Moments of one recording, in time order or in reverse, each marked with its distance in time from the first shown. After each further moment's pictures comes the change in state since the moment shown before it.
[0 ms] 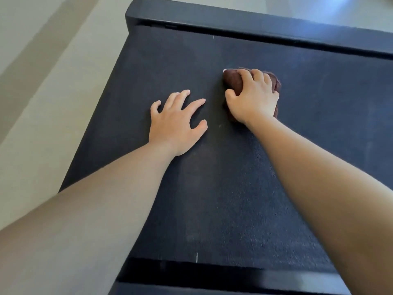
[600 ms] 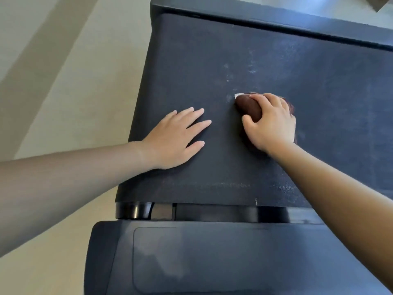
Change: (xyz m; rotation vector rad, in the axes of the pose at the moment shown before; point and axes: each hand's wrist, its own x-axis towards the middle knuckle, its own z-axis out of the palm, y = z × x) left_hand -0.107 -0.101 -0.049 0.017 -0.216 0.479; right_hand -0.142 -0.050 0.004 -0.010 0.045 0.041
